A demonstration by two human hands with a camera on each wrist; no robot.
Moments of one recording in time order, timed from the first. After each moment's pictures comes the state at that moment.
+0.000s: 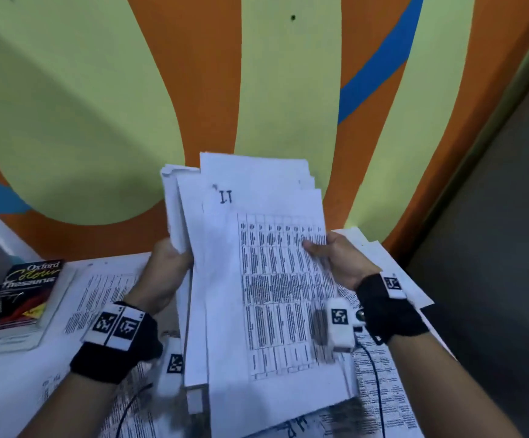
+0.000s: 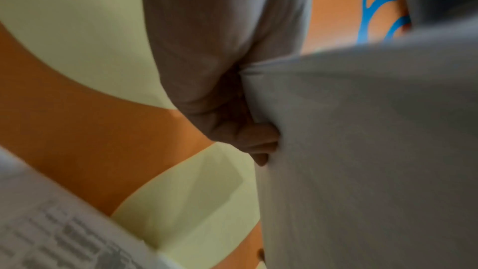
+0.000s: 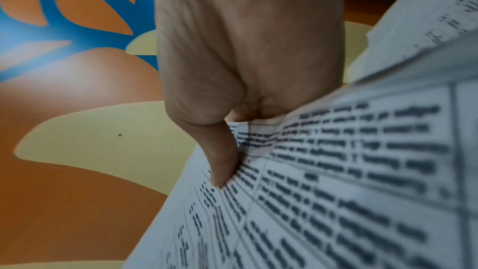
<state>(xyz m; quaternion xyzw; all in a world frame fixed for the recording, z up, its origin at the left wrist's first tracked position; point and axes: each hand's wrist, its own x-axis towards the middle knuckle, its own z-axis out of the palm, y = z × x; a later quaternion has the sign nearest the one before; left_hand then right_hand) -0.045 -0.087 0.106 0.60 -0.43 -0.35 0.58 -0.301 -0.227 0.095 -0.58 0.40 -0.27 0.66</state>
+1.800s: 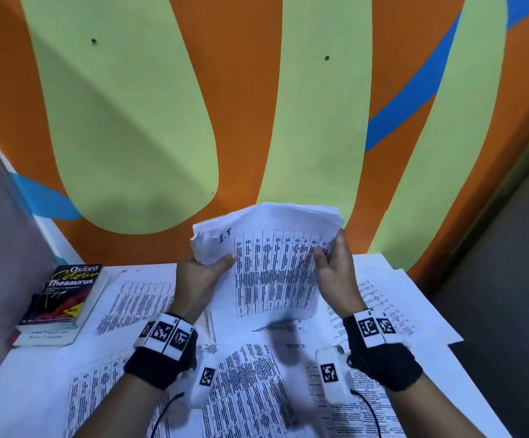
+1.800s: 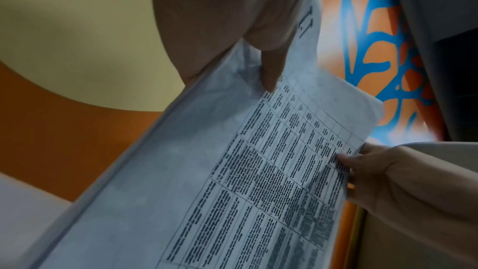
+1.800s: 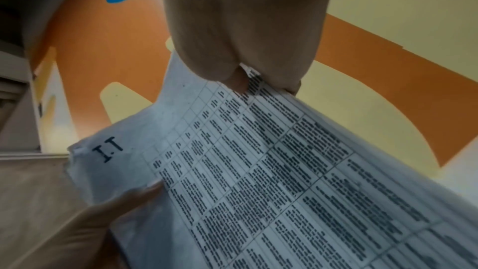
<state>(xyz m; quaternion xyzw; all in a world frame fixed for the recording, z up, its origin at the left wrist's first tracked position) -0.048 -0.091 0.093 0.59 -0.36 -0.22 0.69 -0.249 -0.191 0.105 -0.70 0.34 -0.48 0.41</state>
